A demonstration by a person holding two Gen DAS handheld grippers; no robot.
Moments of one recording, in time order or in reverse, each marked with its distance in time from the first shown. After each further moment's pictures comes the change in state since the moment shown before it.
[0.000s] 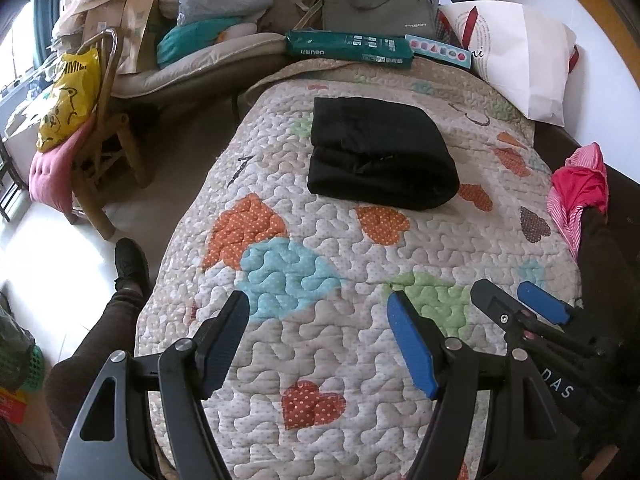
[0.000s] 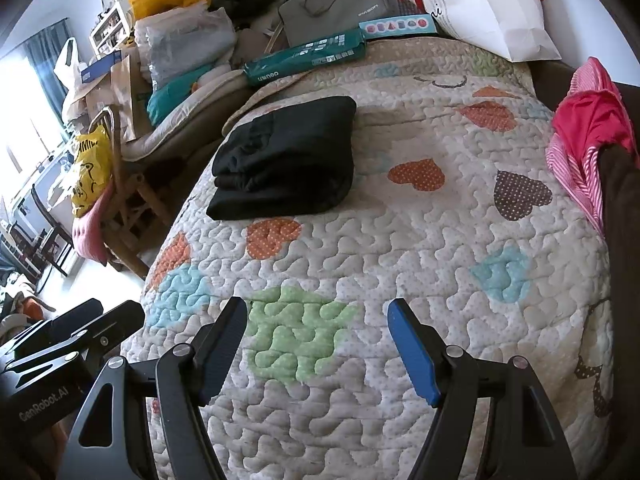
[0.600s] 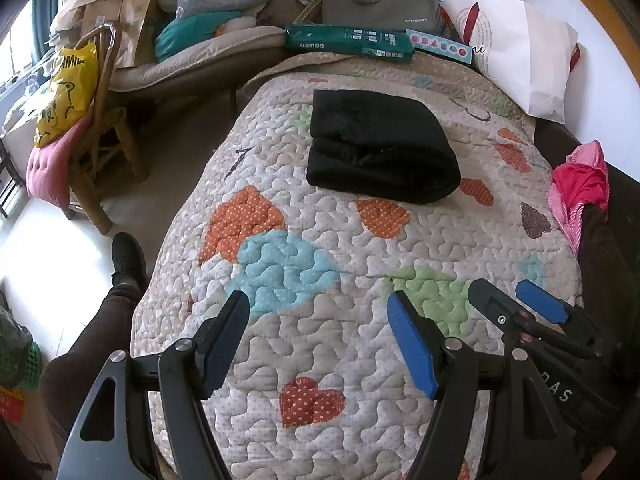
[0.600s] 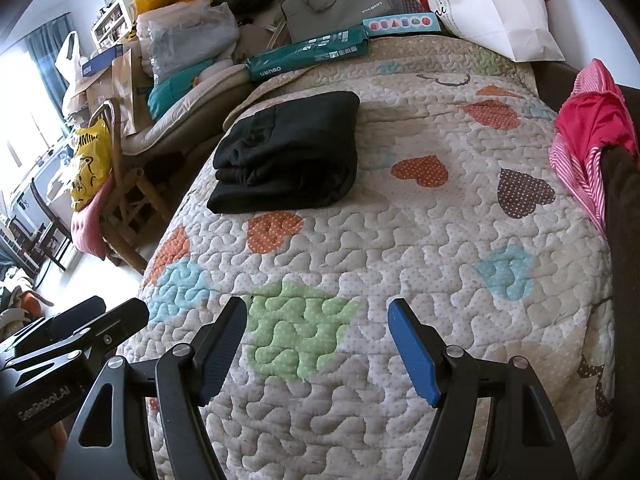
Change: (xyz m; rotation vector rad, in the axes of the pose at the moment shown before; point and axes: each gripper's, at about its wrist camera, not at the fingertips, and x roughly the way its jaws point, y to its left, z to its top) left arm 0.006 0.001 -0.004 -0.007 0.020 -0.006; right arm 0.003 0.003 -0.003 -0.012 0.011 -0.005
